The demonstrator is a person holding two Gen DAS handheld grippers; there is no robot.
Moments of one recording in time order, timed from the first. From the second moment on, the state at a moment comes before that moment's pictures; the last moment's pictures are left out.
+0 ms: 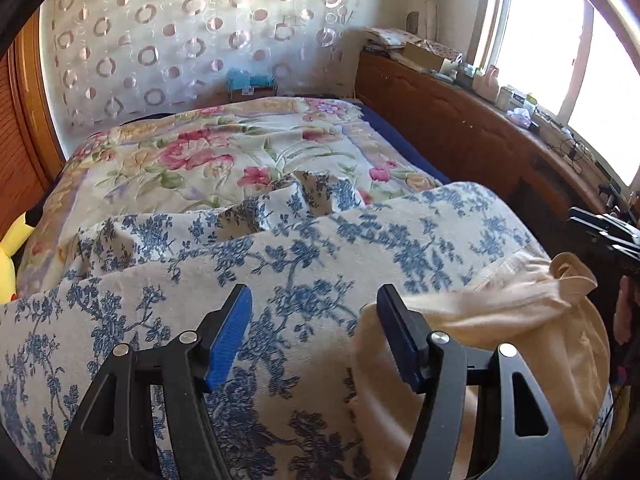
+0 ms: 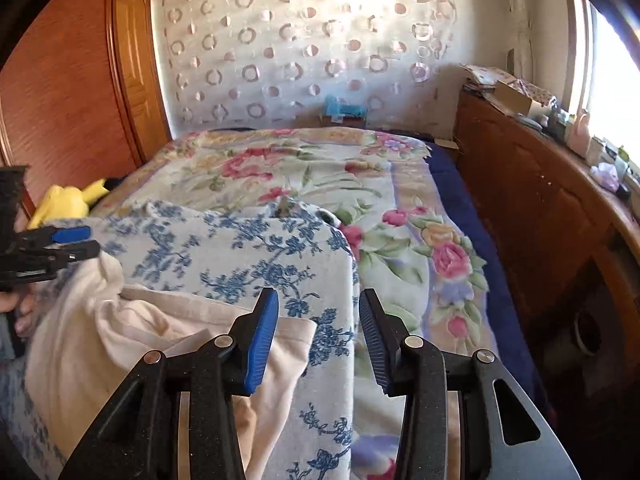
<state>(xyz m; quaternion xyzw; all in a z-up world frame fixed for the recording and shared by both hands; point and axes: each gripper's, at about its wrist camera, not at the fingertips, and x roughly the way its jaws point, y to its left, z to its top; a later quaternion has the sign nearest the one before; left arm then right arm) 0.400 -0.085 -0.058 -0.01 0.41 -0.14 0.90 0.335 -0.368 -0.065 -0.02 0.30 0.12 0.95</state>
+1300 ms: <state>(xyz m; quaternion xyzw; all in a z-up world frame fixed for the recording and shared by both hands) 0.348 -0.101 -0.069 -0.06 0.44 -0.28 0.85 0.315 -0.352 -0.098 0.04 0.42 0.19 0.89</state>
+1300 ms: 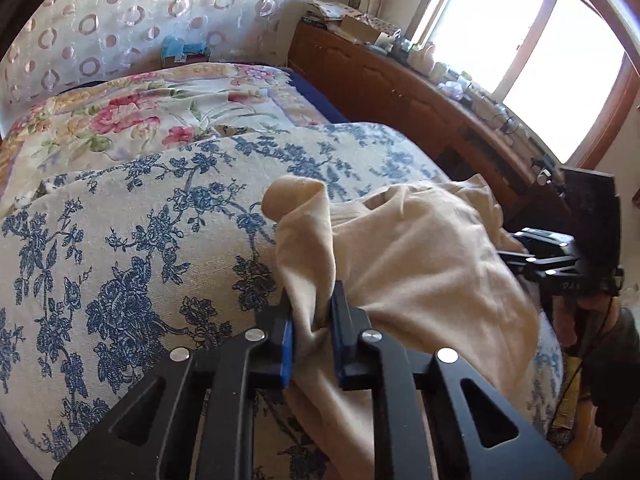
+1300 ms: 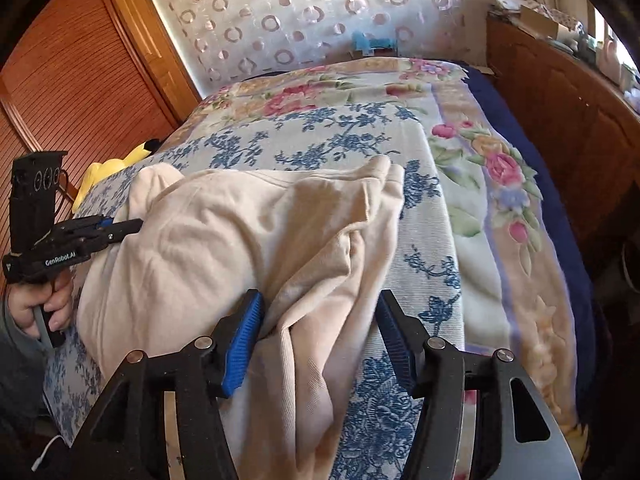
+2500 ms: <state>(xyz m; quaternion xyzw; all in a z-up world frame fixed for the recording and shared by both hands) 0.183 0.242 -0.059 -0.25 0.31 -0.02 0.92 0.506 0.152 -0.046 -0.29 0.27 0.47 0.79</state>
